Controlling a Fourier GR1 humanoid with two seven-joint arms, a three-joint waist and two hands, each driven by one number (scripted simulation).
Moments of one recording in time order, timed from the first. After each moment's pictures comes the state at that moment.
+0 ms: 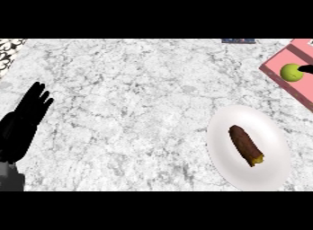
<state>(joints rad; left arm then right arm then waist) -0.08 0.21 0.20 -1.64 0.20 -0.11 0.29 -0.94 -0.63 -0.64 -0.35 0.82 -0.09 -0.30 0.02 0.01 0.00</state>
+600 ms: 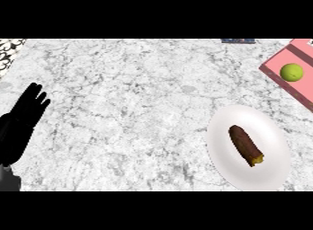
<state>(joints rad) -0.06 0.21 0.21 -1.67 0.22 -0.12 0.31 -0.89 -0.83 -0.86 -0.28 0.56 0.05 -0.37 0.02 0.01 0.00</state>
